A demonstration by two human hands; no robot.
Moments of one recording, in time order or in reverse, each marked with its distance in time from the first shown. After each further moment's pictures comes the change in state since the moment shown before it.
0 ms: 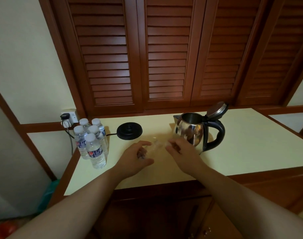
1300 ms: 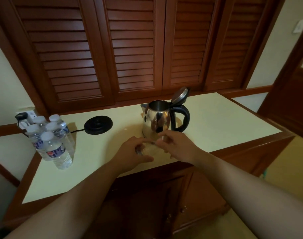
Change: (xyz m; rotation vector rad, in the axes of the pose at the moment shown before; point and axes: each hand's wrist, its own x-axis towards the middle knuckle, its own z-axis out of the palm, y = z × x) left_hand 0.012 0.054 0.077 0.080 -0.172 0.161; right_hand -0.040 0.033 -0.079 0.090 -0.162 0.118
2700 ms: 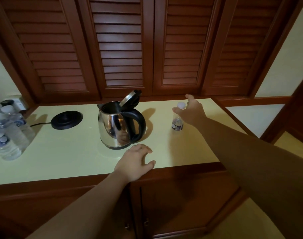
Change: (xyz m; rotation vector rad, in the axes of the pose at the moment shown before) left_hand 0.094 0.061 0.189 0.319 0.098 -0.098; right_hand 0.113 0.144 -0.223 -0.181 0.328 0.178
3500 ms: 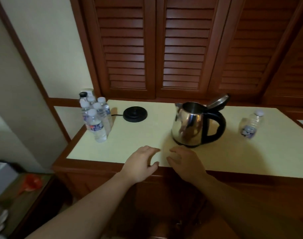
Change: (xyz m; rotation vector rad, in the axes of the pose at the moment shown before) left_hand -0.135 -0.151 -0.139 0.085 0.104 -0.084; right_hand -0.212 -0.128 0.213 -0.089 -0.339 -0.409
